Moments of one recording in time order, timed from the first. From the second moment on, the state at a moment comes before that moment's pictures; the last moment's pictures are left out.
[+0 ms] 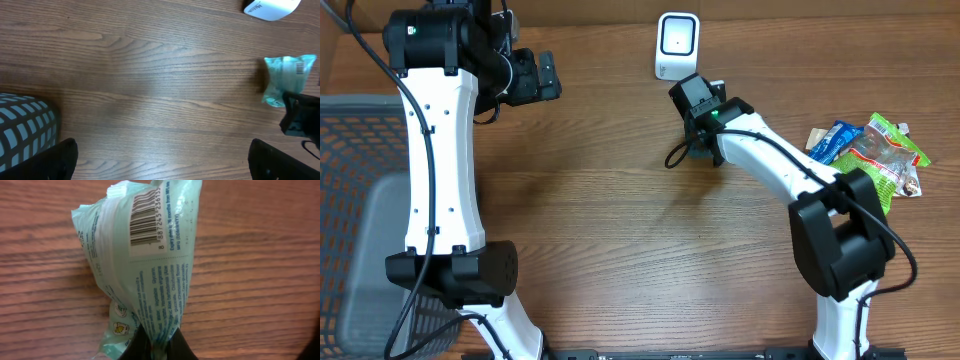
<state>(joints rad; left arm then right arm) 0.00 1.95 2.34 -1.61 0.10 -0.19 0.50 2.08 1.56 -0.75 0.36 0.39</state>
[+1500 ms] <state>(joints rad) 0.00 1.95 2.34 -1.61 0.10 -0.19 0.07 2.14 1.43 -0.50 -0.59 0.66</state>
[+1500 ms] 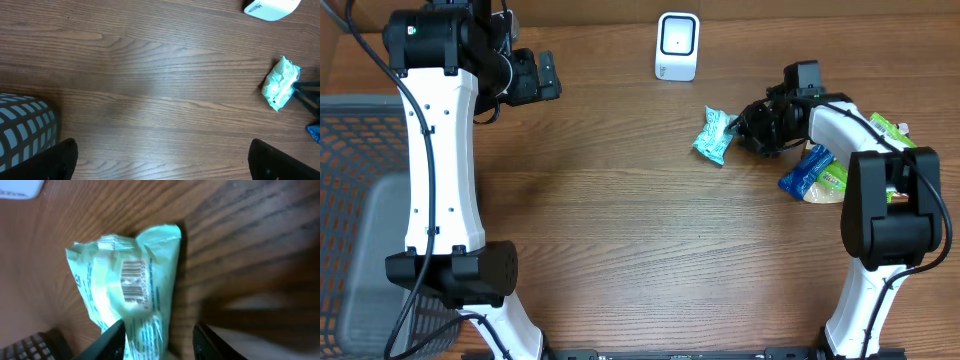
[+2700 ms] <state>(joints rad) 0.00 1.95 2.34 -1.61 0.10 -0.19 0.40 2.06 1.71 -1.08 0.33 0.56</state>
